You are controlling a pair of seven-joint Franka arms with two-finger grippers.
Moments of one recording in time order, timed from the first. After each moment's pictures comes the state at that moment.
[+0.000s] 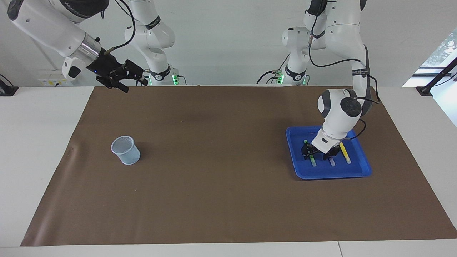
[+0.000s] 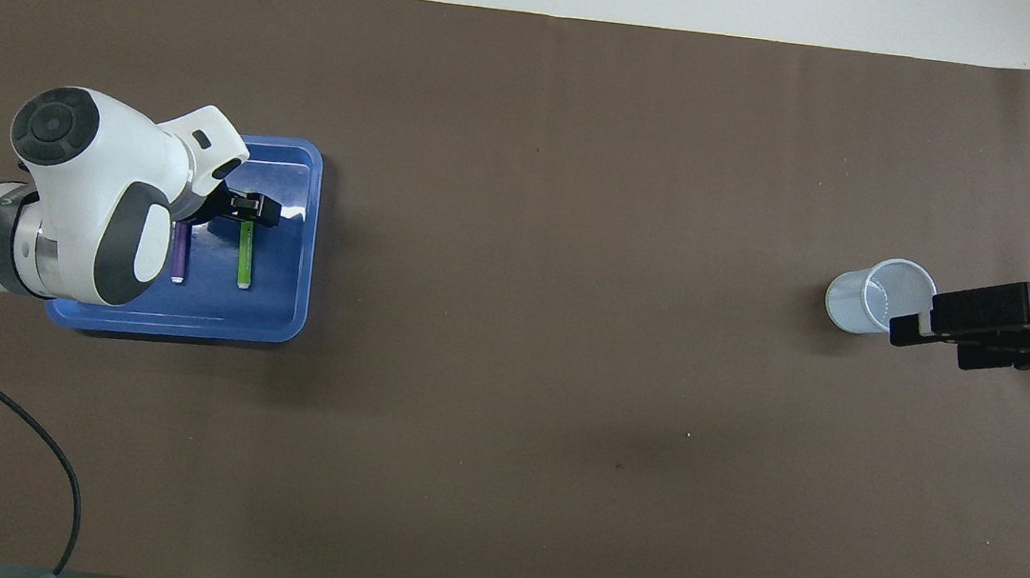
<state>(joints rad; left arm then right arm) -0.15 0.31 -0.01 -2.02 -0.03 2.38 0.00 -0.07 -0.10 -0.05 -1.76 0.50 1.47 -0.01</state>
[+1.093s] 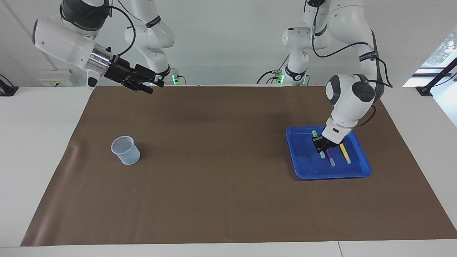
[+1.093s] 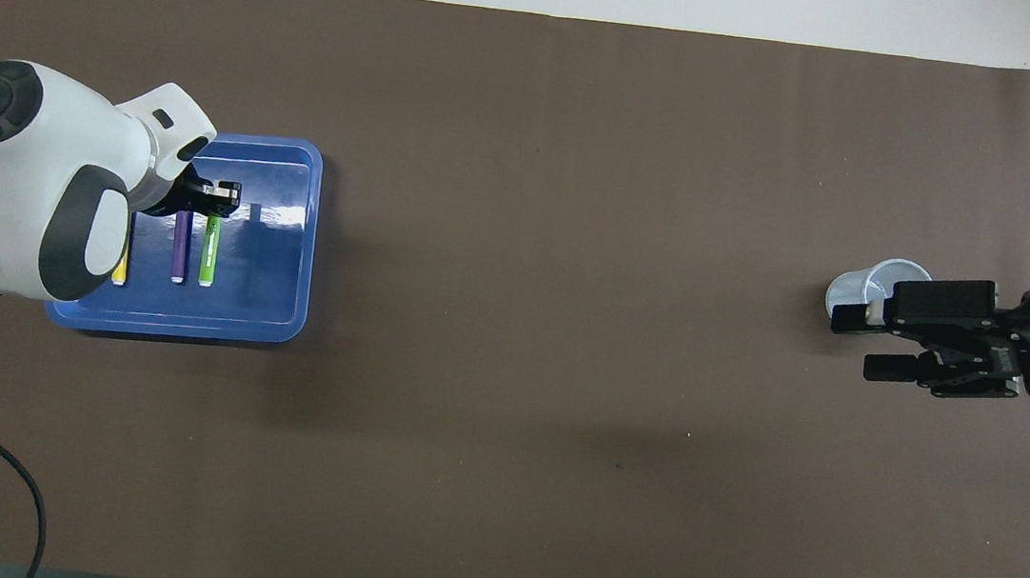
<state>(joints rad) -0.15 0.17 0.00 -1.97 -0.03 2.17 -0.20 -0.04 -0.16 -0.04 -2.02 0.86 1.66 0.09</state>
